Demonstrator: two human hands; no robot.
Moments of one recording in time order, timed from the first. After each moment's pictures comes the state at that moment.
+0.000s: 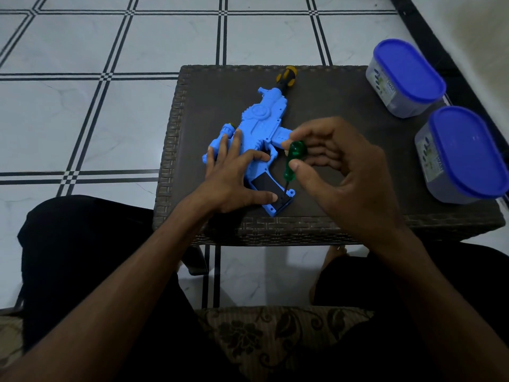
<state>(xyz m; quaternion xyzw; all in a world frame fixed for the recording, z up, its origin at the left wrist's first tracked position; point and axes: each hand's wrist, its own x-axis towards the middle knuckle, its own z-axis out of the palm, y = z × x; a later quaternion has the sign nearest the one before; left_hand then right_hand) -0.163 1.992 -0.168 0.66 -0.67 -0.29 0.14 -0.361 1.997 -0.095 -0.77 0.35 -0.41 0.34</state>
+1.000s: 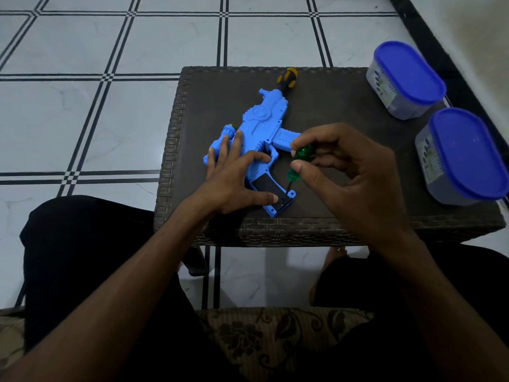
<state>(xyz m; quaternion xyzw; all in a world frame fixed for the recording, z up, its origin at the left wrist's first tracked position) -0.162 1.992 -0.168 0.66 -0.67 -0.30 0.14 -0.365 1.998 -0.094 -0.77 0.35 -0.43 0.32</state>
